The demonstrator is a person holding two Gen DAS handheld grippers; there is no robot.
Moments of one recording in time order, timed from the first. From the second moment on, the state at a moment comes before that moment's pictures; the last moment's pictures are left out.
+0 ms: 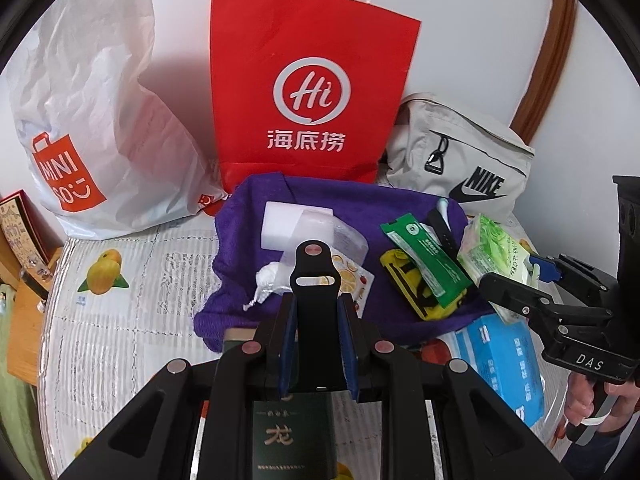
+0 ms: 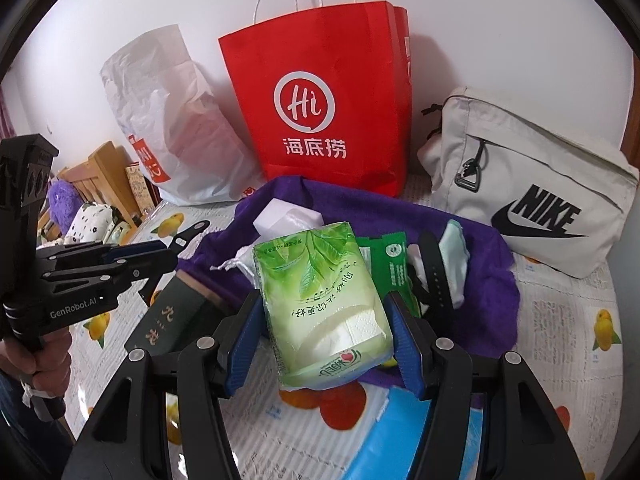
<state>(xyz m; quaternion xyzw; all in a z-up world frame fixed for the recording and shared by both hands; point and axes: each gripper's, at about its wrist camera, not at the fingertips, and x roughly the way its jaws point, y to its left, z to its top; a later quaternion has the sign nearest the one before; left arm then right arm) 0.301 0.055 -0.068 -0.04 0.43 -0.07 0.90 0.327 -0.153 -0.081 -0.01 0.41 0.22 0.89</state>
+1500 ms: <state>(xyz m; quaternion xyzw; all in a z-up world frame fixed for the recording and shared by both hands) 0.408 0.066 -0.126 -0.08 0.48 -0.07 0.87 0.415 -0.122 -0.158 -0.03 0.50 0.18 0.85</state>
